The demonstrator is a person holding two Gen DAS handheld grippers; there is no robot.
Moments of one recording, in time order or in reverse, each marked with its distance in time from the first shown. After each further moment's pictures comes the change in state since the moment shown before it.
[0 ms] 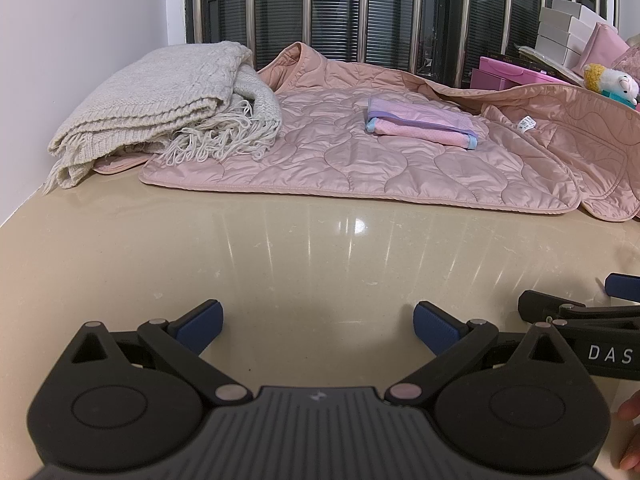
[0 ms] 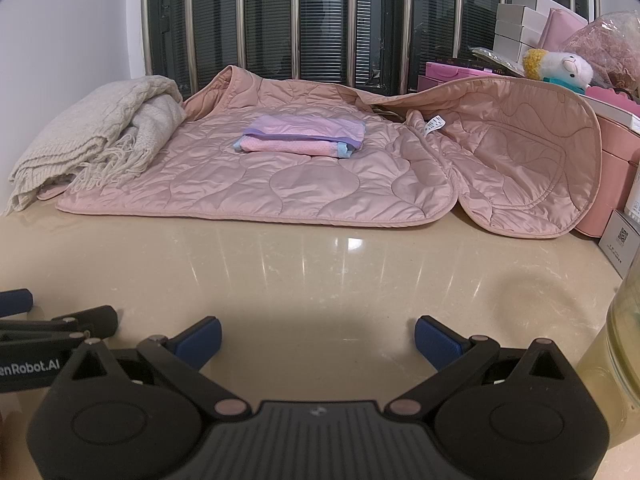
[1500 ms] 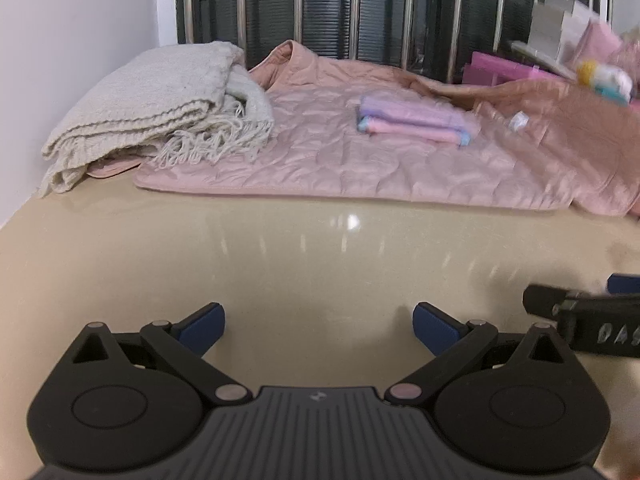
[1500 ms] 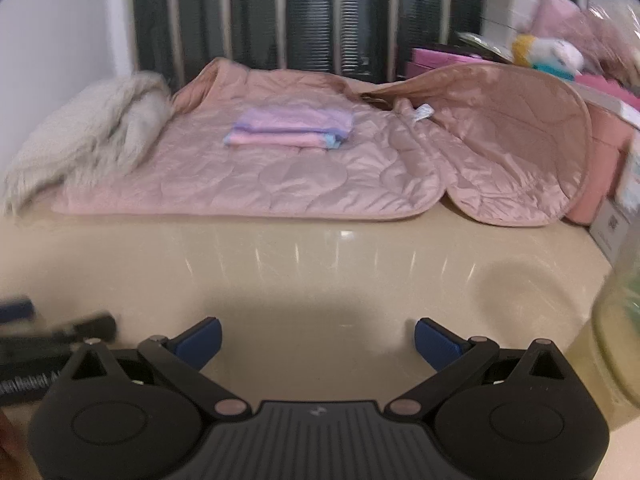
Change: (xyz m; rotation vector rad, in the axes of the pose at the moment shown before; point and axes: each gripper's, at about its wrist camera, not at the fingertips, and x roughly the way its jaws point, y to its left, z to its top) left arm -0.010 0.003 0.018 -0.038 -0.040 -0.058; right arm -0.011 -0.010 0.011 0.099 0.019 0.015
